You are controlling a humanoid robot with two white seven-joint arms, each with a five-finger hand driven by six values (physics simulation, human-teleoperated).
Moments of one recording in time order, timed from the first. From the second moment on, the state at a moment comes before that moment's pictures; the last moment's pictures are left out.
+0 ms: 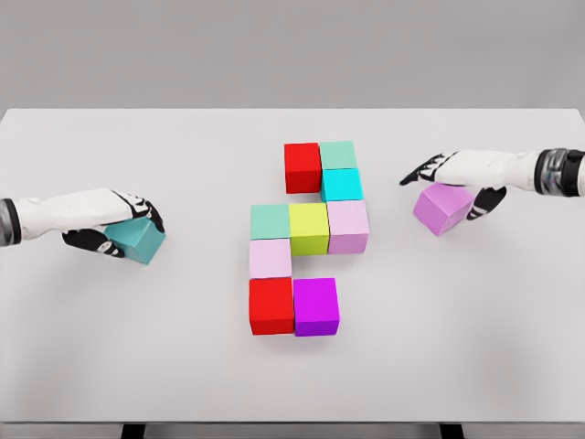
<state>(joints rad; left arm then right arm) -0.57 0.92 -0.72 -1.34 -0.19 -0.61 -0.50 -0.80 -0.76 0.78 -1.15 0.37 -0.61 0.61</state>
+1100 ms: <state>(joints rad) -0.83 0.56 -0.80 -1.28 -0.18 -0.11 -0.50 -0.82 -0.73 0.80 -1.09 0.41 -0.61 0.61</state>
